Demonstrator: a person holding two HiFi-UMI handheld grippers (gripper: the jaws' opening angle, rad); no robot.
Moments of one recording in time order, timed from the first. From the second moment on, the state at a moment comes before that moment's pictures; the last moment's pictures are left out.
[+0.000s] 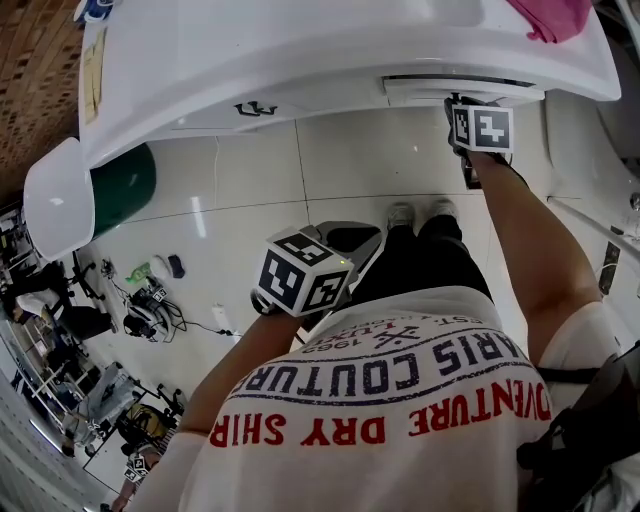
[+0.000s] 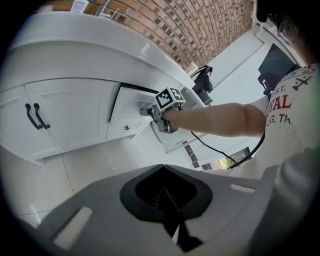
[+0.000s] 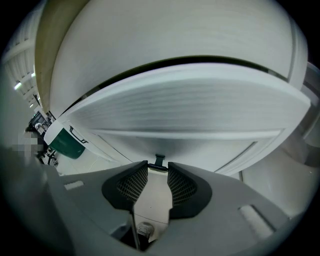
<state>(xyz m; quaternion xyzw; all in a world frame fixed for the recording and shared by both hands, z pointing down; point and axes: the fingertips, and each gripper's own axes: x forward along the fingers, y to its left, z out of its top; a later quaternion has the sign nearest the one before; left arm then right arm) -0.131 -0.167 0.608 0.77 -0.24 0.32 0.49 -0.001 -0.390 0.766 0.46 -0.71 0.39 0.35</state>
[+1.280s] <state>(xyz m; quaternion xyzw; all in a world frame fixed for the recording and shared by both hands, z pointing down) -0.133 -0.168 0.591 0.79 -0.25 0.29 0.49 0.018 -0.260 0.763 0.43 -0.69 0.42 0.40</state>
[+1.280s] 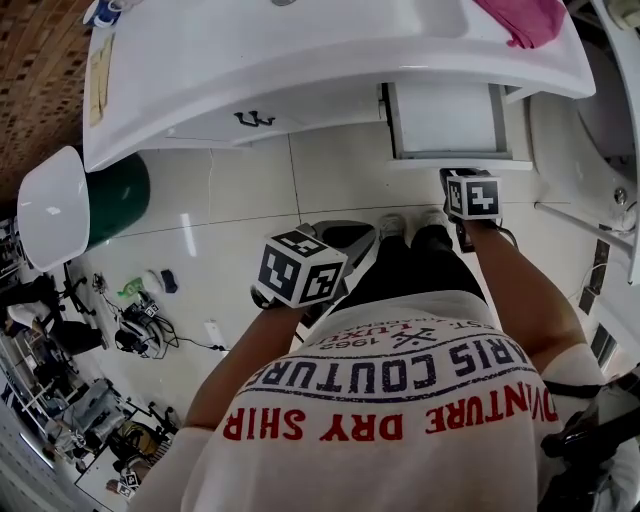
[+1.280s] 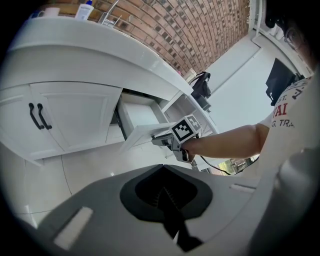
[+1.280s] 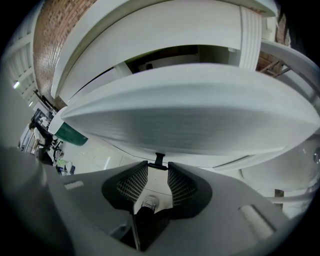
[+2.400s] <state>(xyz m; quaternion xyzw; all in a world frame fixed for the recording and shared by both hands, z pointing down) -0.081 -0.010 0.460 0.84 -0.36 0.20 0.36 0.051 -0.028 0.461 0.25 -0.89 0.27 0.27</state>
